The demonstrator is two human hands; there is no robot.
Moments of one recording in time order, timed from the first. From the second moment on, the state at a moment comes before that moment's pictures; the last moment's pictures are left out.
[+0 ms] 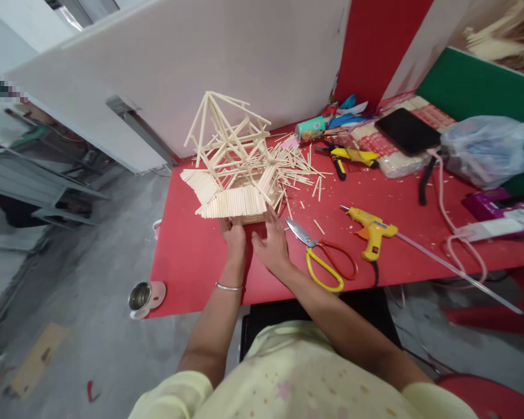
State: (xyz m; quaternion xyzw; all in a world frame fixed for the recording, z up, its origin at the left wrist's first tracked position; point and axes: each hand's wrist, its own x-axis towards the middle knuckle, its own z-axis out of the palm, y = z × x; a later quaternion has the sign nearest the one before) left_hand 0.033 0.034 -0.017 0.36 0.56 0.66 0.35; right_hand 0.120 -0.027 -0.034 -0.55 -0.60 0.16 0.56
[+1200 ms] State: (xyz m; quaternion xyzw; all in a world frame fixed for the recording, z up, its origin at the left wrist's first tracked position) left_hand 0.027 0.040 -0.017 0.35 0.56 0.65 0.39; right_hand 0.119 -0.034 -0.022 -0.51 -0.56 0.20 0.61
